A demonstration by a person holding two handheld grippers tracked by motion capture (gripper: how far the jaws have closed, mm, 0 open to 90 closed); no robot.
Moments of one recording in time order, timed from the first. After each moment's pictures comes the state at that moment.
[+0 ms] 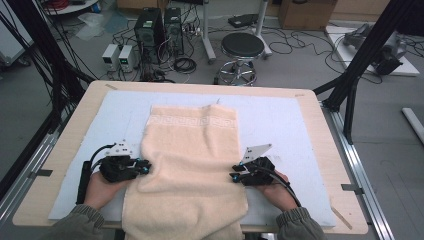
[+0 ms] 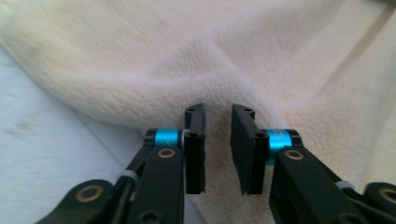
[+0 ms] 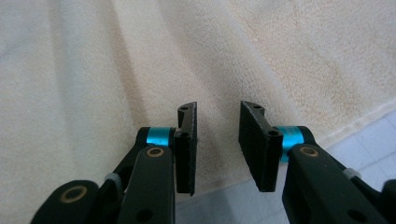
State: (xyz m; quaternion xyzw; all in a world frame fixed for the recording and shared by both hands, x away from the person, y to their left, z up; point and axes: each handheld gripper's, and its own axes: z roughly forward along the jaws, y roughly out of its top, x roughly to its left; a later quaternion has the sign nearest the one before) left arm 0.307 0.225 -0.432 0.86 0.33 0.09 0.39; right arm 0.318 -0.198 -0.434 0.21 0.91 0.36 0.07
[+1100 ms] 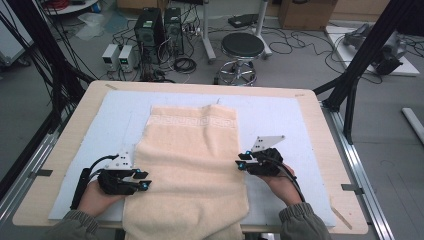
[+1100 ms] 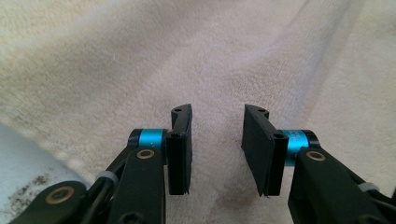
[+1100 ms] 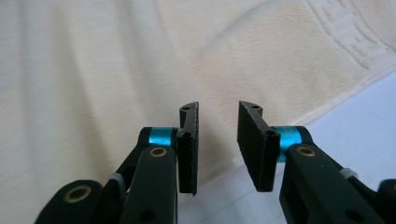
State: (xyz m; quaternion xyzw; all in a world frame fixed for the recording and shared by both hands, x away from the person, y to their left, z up) left arm 0.280 0.234 -0.434 0.88 0.27 0.07 0.39; right arm 0.337 -0.216 -0.414 0.24 0.88 0.40 0.11
